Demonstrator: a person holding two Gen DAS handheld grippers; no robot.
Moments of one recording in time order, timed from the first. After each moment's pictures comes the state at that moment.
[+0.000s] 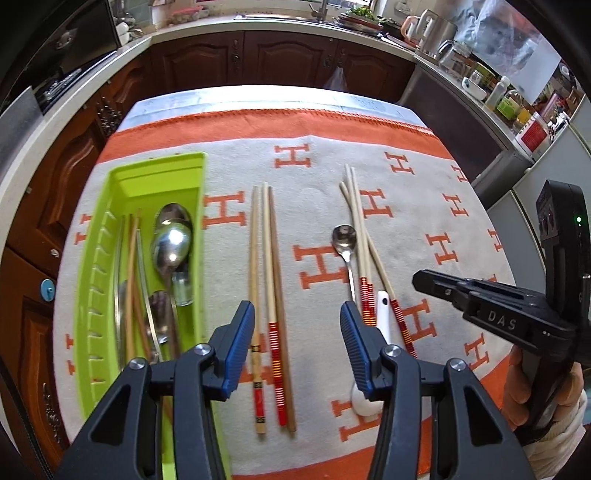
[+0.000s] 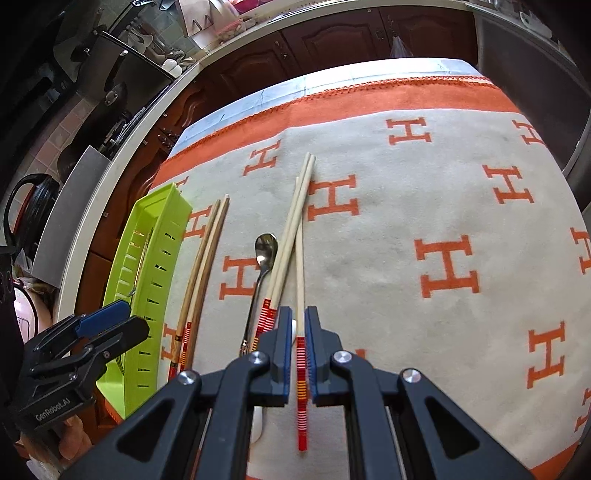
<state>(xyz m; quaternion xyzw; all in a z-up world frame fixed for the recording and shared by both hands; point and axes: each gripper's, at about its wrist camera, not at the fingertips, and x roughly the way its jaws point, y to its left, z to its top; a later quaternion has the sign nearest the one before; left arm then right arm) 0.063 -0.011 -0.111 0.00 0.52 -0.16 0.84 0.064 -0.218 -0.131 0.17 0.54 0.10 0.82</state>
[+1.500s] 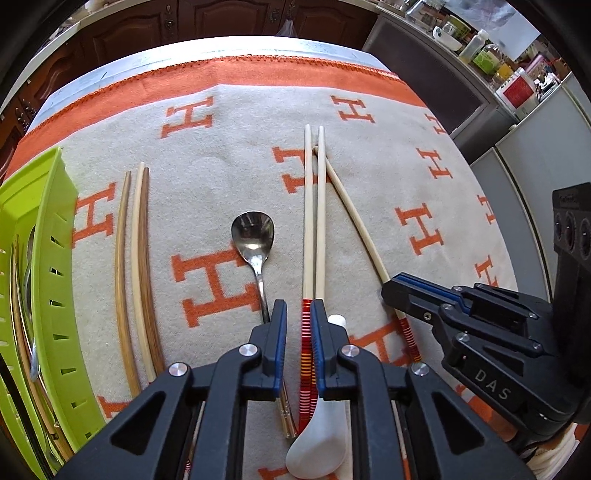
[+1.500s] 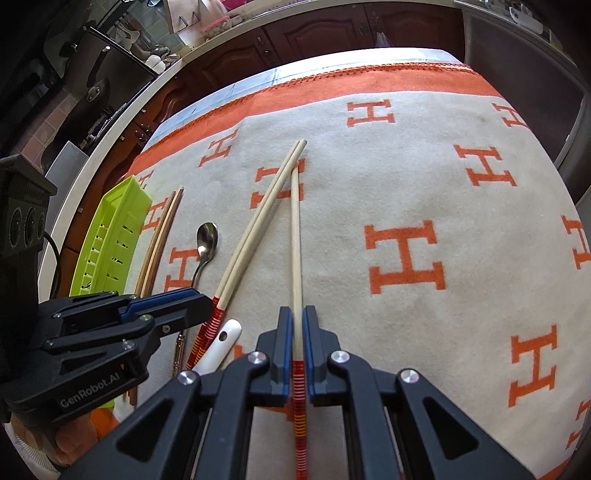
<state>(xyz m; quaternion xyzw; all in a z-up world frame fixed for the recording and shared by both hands) 0.105 -0.100 -0.170 0.03 0.58 -0.23 0.78 0.062 -0.244 -0.160 0.15 0.54 0.08 0.82</state>
